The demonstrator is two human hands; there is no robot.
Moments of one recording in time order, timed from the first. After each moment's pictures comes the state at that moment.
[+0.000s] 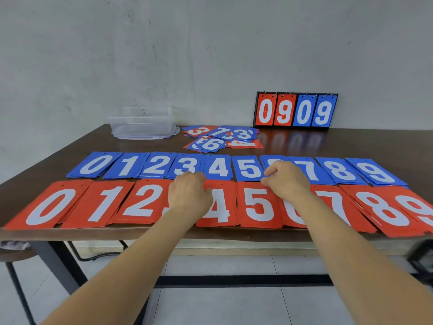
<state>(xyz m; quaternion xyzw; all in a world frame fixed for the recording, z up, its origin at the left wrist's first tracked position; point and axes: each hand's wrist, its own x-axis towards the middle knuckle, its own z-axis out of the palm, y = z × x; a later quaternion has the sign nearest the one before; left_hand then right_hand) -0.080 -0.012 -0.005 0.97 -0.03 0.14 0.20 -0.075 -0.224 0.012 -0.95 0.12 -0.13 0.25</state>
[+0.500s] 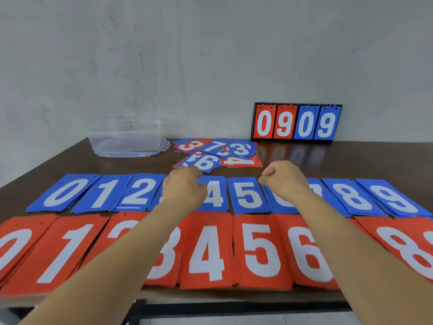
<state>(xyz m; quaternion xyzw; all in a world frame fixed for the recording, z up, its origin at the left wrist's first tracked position) 0.029 -0.024 0.015 0.96 -0.05 0.15 0.22 0.012 -0.244 0.036 -0.96 0.11 -0.11 0.25</state>
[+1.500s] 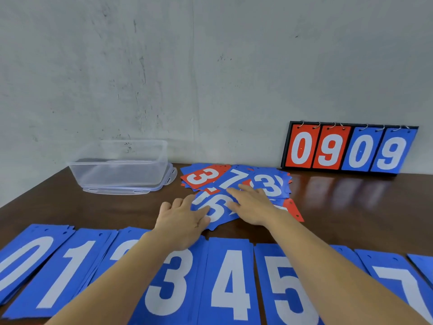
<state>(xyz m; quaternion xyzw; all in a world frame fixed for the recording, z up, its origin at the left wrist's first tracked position) 0.193 0.007 -0.006 0.99 -0.13 -0.05 -0.04 0.241 -0.186 -0.004 -0.99 -0.14 0.06 0.07</state>
